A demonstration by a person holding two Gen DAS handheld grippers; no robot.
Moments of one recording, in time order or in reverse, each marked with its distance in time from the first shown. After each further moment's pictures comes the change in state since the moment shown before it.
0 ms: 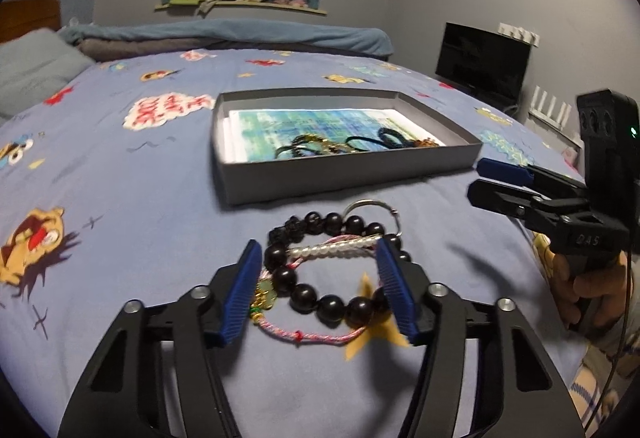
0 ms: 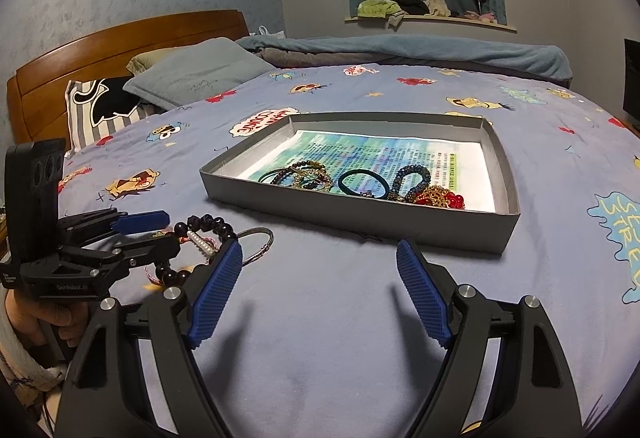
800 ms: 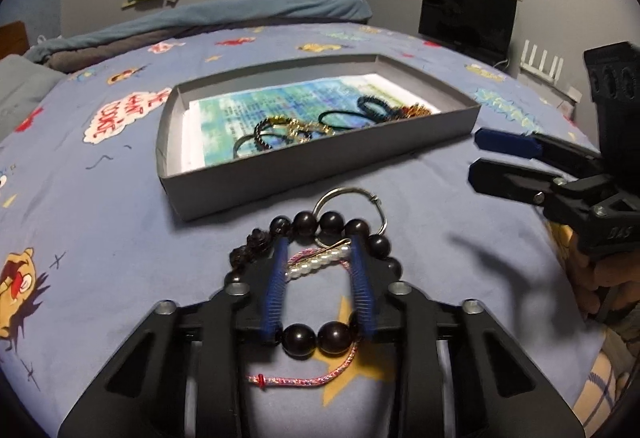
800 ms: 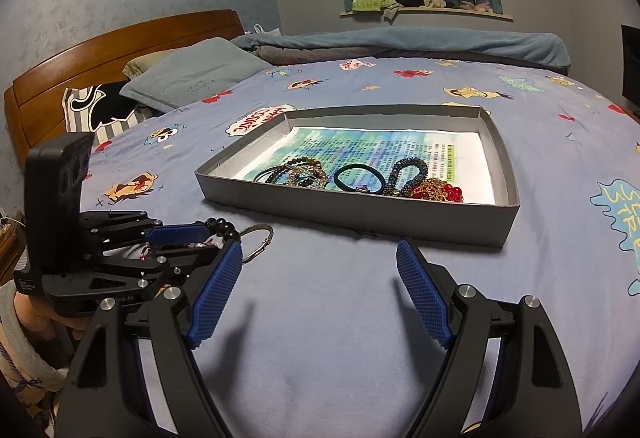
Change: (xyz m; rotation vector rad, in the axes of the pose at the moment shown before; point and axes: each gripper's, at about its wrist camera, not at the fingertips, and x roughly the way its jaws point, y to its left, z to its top) left arm 0.035 -0.014 0.012 0.094 0.109 -0.012; right arm 0.002 -0.004 0.001 0.033 0.016 0.016
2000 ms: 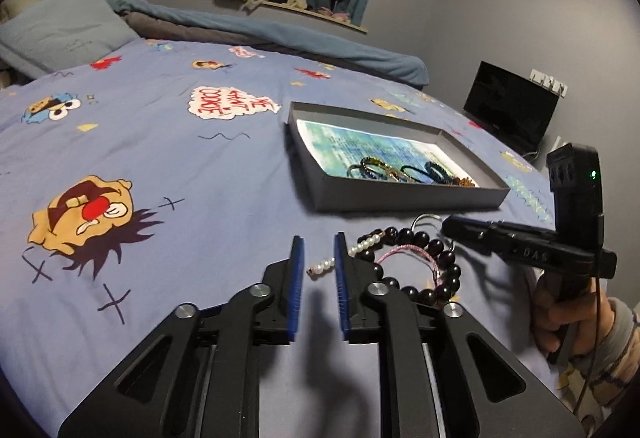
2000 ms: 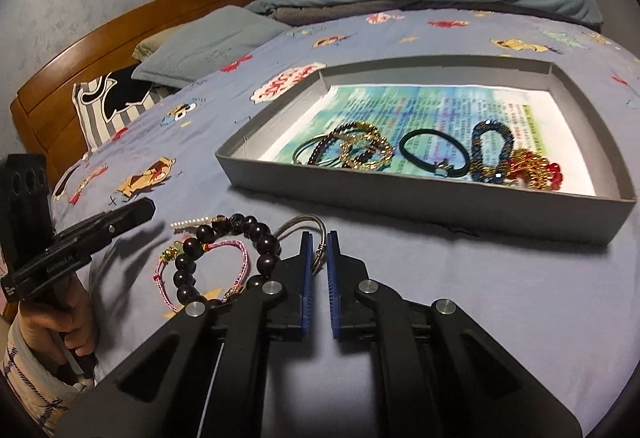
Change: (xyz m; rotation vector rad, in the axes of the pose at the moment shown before) left arm -0.065 0.073 -0.032 -0.286 -0.150 0.050; right arm 0.052 0.018 0.011 0.069 0.139 0.106
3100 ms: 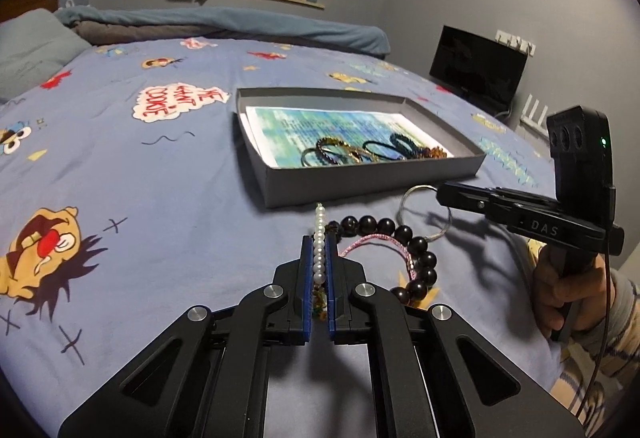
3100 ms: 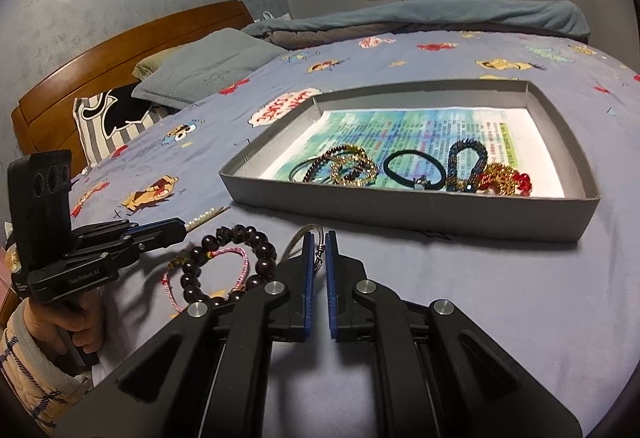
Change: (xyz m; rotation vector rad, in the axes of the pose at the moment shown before) left arm 0.021 -0.018 0.008 0.116 0.078 -0.100; right arm -0.020 0.001 -0.005 -0.001 -0.080 -0.013
